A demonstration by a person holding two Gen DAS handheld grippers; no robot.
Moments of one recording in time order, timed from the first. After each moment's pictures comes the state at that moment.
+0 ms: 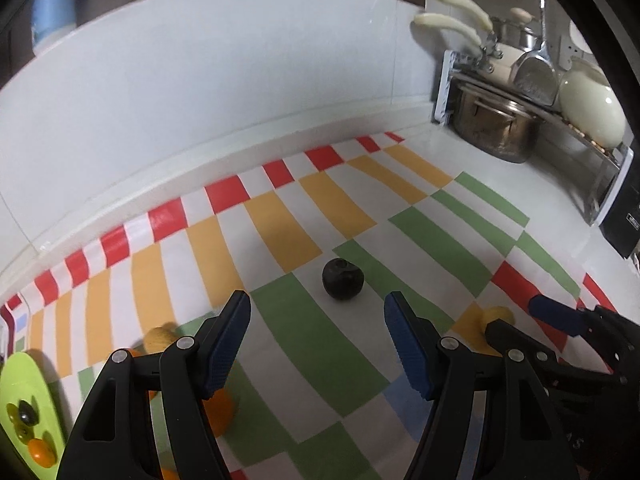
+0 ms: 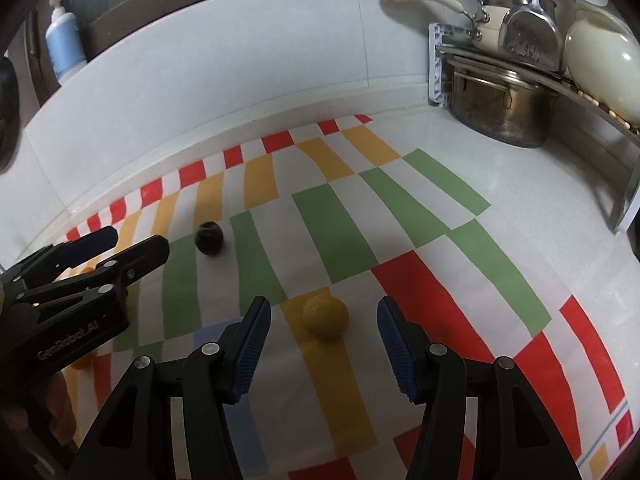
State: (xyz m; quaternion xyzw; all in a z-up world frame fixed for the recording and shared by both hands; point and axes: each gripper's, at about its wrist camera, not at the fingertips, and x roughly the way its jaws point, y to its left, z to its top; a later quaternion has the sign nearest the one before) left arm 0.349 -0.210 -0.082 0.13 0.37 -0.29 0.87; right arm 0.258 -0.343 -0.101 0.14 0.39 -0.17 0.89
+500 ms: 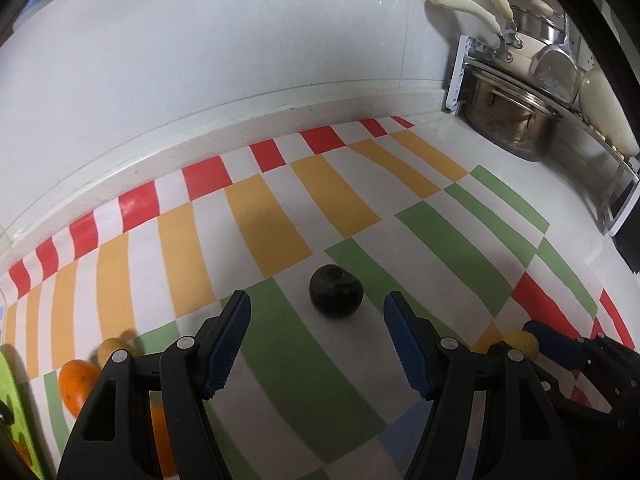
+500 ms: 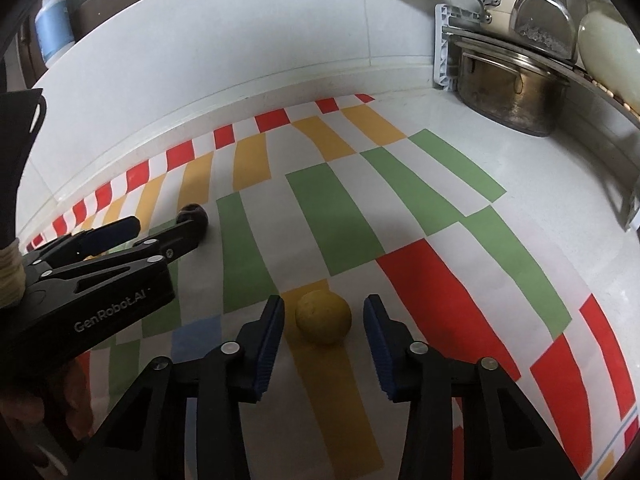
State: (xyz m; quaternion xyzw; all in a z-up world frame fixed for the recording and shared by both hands) left arm 0.372 -0.233 -0.108 0.12 0.39 -0.29 0.87; right arm 0.272 -0.349 -0.119 0.14 0.41 -0.17 0.89
